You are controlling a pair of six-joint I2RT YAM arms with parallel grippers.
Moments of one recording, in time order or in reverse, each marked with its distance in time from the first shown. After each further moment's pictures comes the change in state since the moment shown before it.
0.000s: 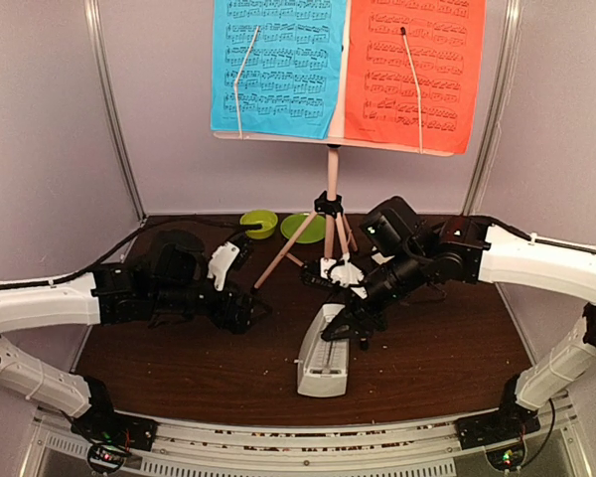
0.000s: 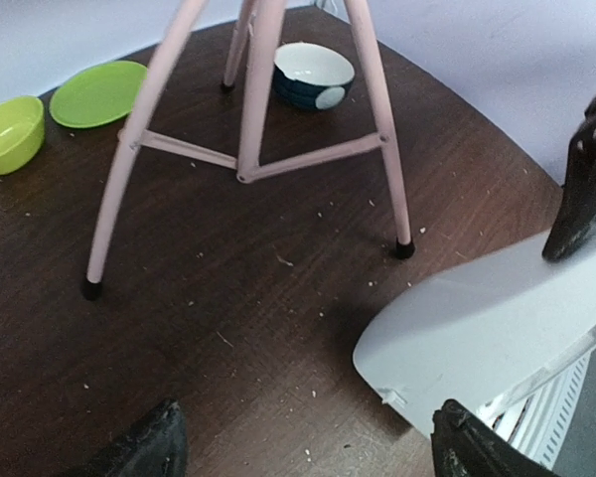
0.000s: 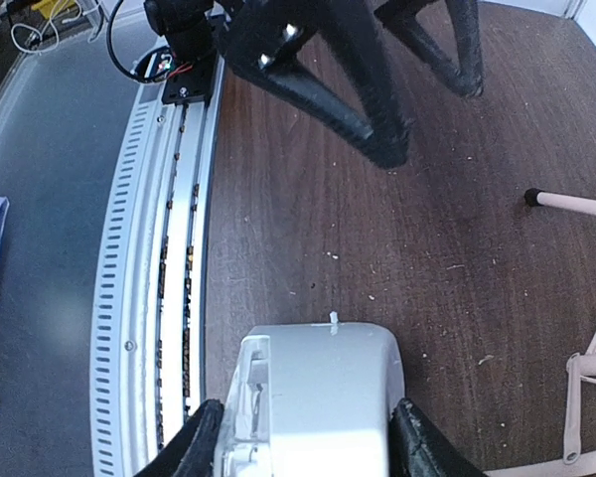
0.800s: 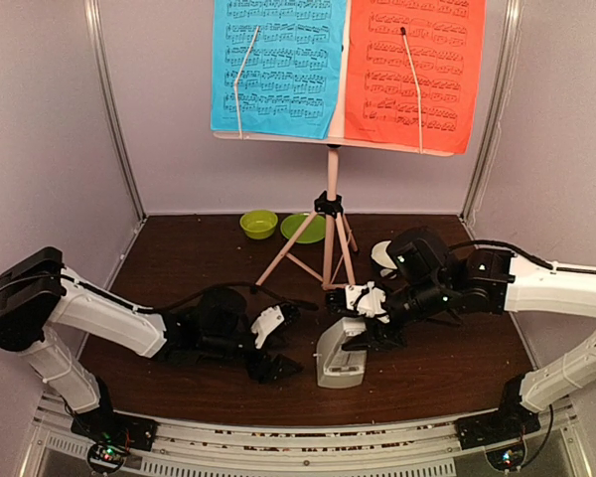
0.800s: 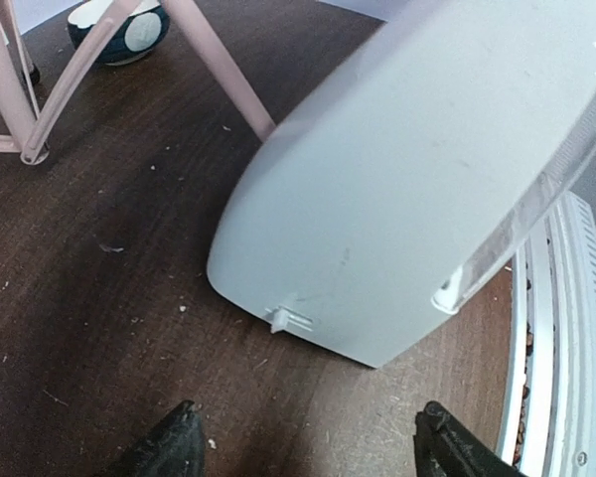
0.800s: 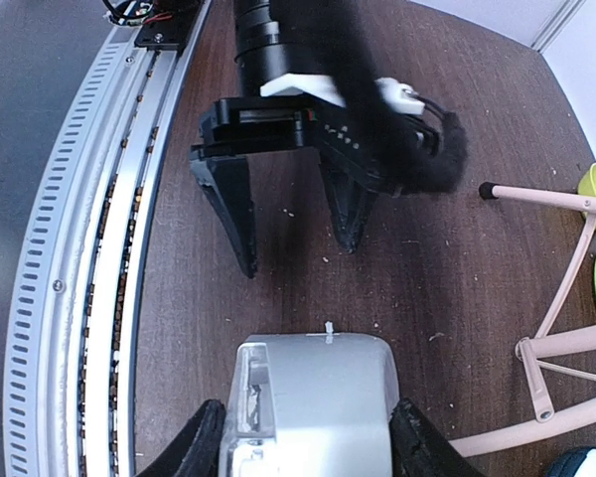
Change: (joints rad) left arm -0.098 0.391 -0.228 0.621 0.243 0.219; right arm 0.014 -0.182 -0.279 0.170 0.134 -0.170
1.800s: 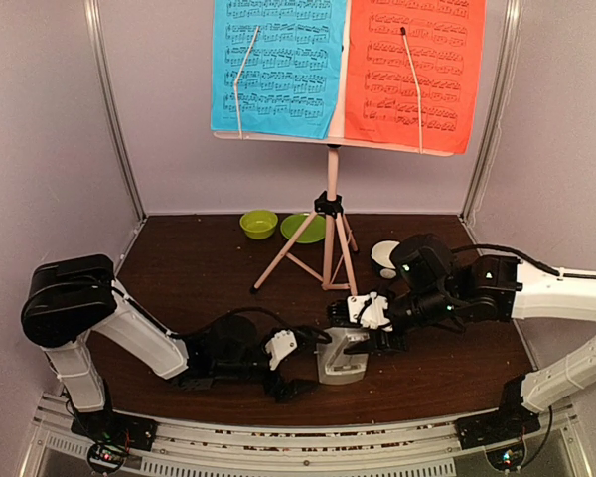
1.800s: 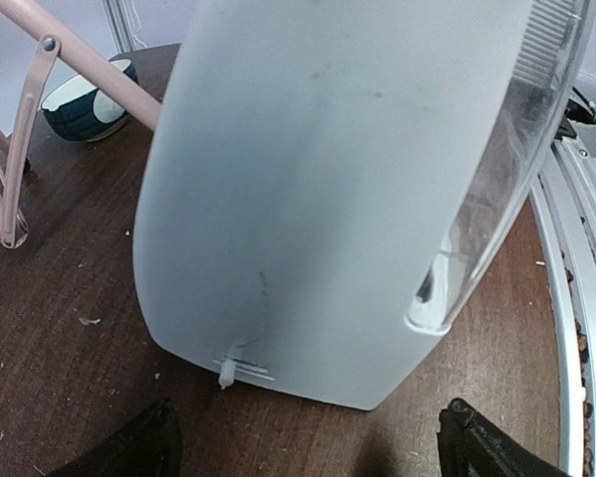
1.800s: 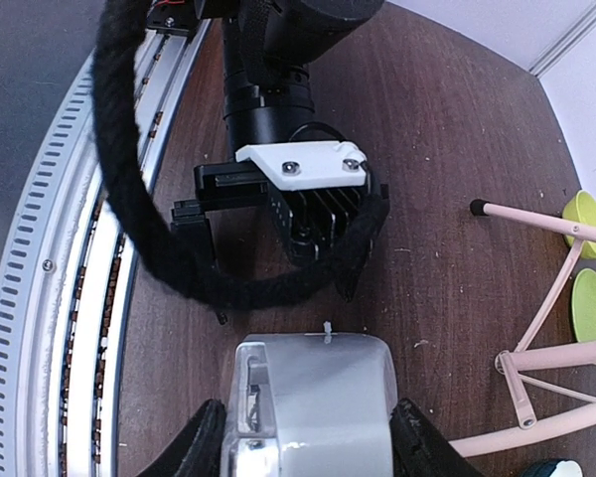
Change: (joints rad) left arm -0.109 0.219 -0.061 0.433 -0.138 0.148; right arm 0.056 -0.043 -0.034 0.018 0.073 -0.068
